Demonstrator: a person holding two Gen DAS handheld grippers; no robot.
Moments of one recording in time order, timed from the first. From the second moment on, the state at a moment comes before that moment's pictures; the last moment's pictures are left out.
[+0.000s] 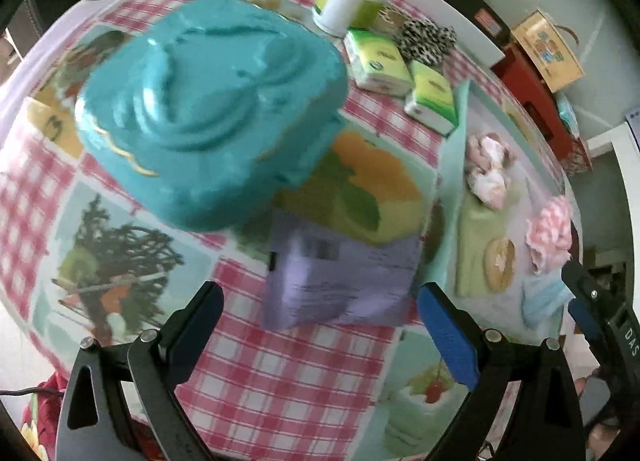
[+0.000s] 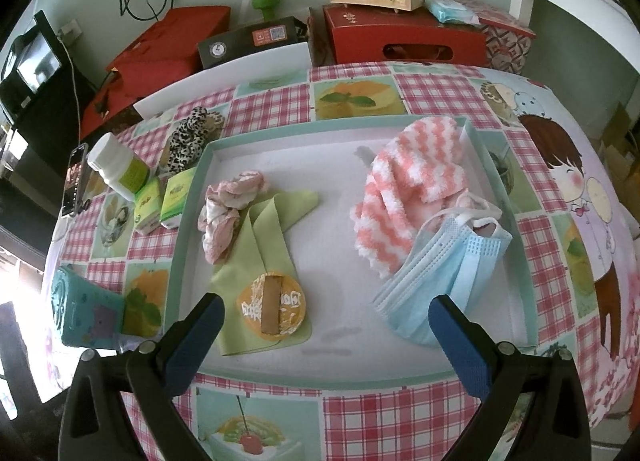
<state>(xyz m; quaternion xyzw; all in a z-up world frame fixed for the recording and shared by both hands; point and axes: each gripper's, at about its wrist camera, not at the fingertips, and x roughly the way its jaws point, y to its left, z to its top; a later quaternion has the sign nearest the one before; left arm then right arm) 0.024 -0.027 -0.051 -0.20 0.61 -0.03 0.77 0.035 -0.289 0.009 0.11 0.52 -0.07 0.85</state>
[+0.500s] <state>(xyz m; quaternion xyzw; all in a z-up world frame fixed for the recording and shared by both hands) 0.012 -0.054 -0.047 -0.20 0.63 -0.09 0.74 0.035 -0.293 0.005 0.12 0.52 -0.08 0.84</state>
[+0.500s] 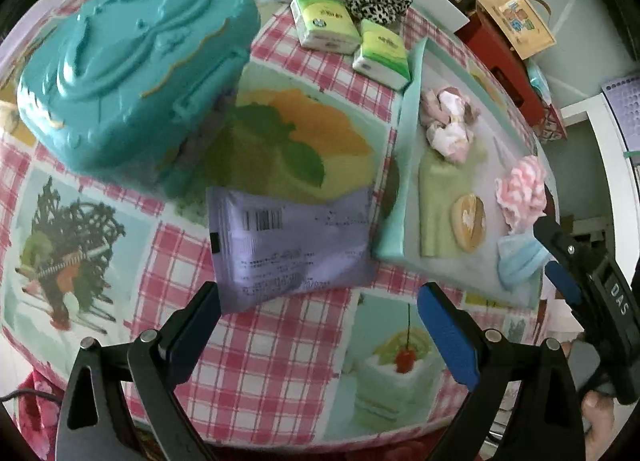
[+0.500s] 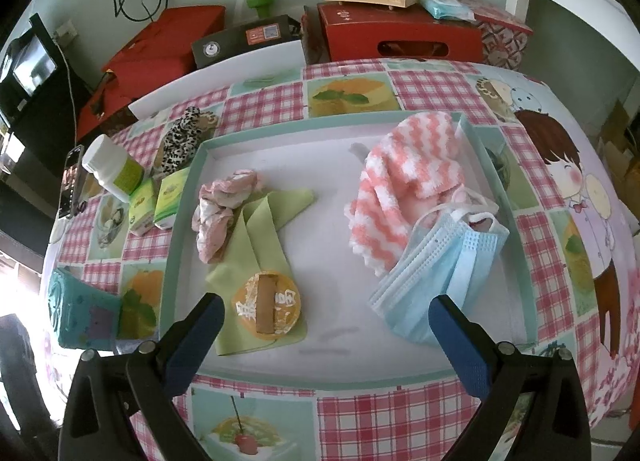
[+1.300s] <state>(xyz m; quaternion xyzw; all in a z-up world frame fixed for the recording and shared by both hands) 0.014 -0.154 -0.034 0.14 0.62 -0.12 0.76 0.032 -0.306 0.003 0.13 0.52 -0.10 0.84</state>
